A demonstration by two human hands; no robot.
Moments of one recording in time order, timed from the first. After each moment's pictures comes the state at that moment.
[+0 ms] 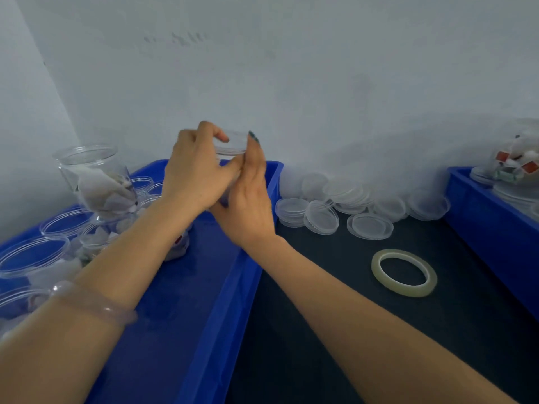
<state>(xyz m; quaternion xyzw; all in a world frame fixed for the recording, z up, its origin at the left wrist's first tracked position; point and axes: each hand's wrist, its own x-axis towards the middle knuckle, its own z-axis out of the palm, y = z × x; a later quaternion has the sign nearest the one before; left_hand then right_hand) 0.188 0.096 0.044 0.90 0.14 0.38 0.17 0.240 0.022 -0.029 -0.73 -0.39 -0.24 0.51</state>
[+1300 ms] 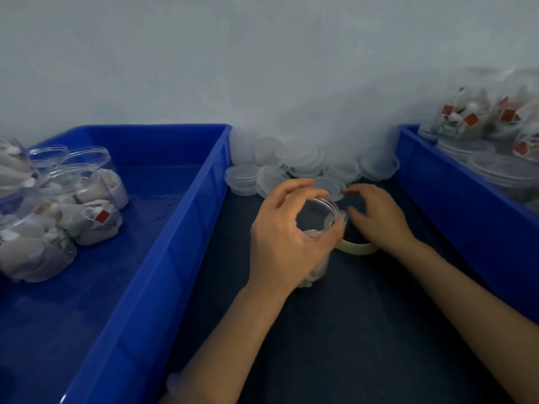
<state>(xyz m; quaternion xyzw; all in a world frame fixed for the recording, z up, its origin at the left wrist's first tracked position) 0.207 -0.085 -0.096 0.79 -0.11 0.43 0.41 0.337 -0.257 -0.122 -0.92 -0.19 -0.15 0.30</state>
